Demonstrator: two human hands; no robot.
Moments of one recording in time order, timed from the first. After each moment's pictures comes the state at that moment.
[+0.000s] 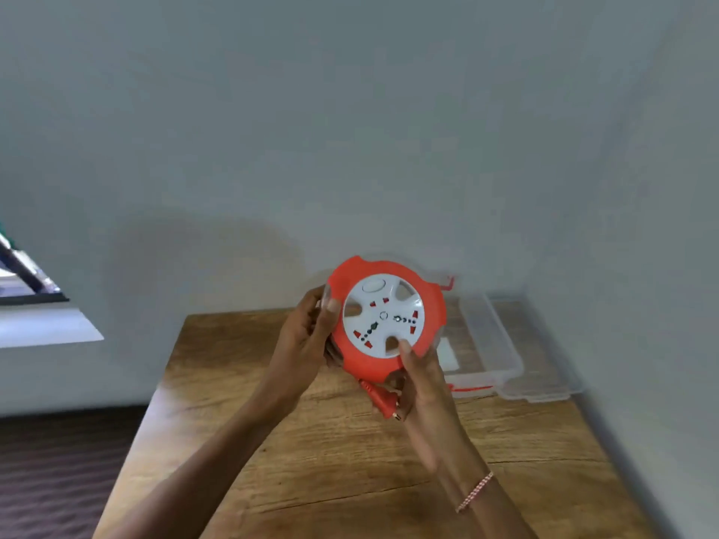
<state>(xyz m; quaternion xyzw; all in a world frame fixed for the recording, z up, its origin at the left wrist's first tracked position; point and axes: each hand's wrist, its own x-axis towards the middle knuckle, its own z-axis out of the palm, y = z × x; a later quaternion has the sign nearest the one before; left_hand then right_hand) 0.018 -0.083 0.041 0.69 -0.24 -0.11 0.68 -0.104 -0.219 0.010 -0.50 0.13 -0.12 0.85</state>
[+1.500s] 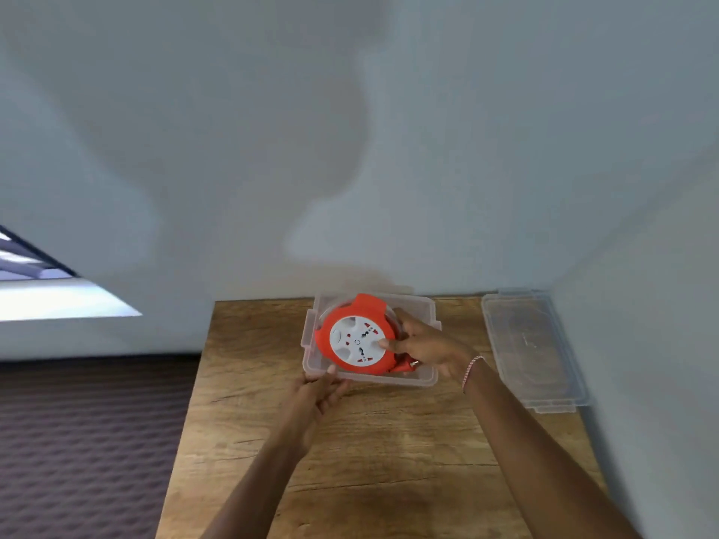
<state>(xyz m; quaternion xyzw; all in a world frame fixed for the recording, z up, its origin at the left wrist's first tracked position) 0.038 -0.051 -0.020 0.52 0.20 -0.33 0.76 0.038 -0.301 0.022 -0.70 0.19 0.25 0.64</state>
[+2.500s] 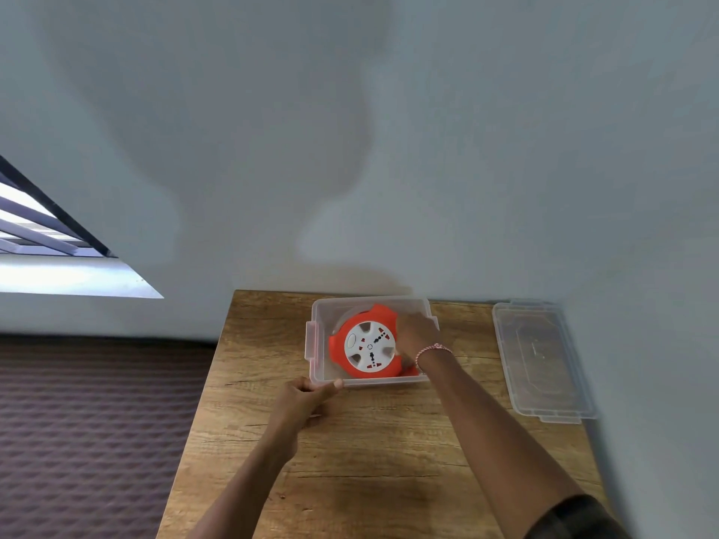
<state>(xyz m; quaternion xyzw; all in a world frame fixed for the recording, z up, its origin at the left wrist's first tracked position) 0.025 -0.014 -0.013 0.70 0.19 -0.31 0.61 0.066 -0.261 0.011 -0.96 0.15 0.22 0.11</state>
